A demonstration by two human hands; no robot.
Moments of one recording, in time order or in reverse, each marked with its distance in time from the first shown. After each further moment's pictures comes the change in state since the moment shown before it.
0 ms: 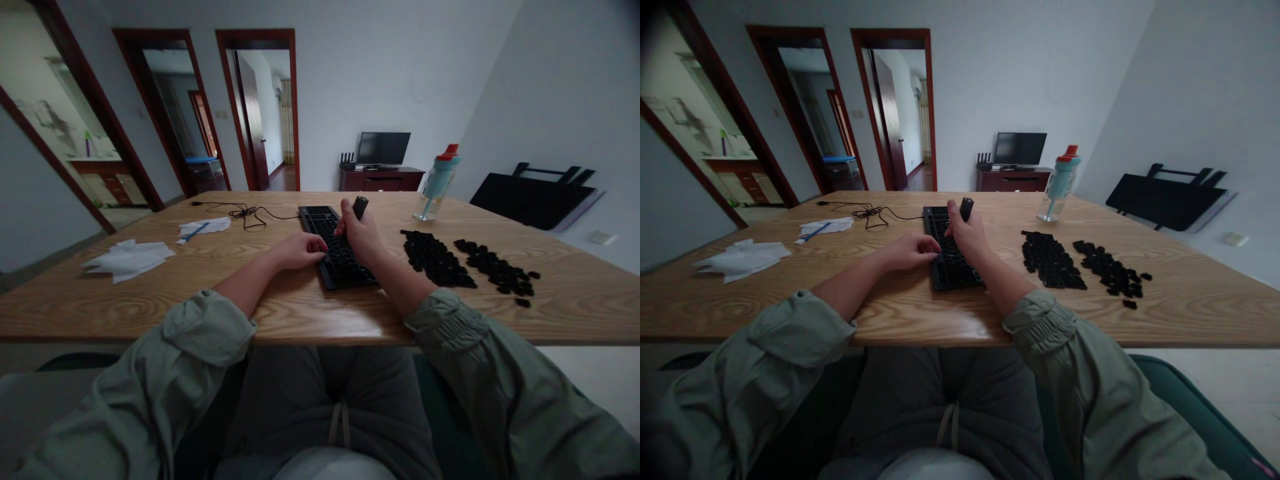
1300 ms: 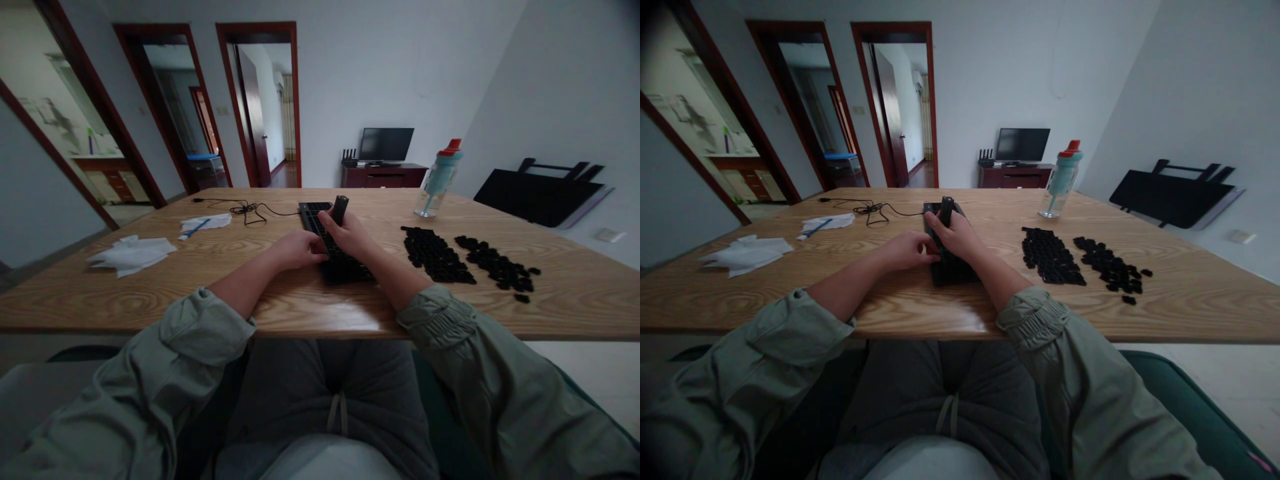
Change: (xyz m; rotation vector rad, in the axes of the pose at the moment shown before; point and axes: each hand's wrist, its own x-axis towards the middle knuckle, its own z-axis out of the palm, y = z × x) left_hand -0.007 0.011 0.002 0.229 0.014 -0.039; right_hand -0.003 -0.005 -0.002 -0.330 -0.314 -0.144
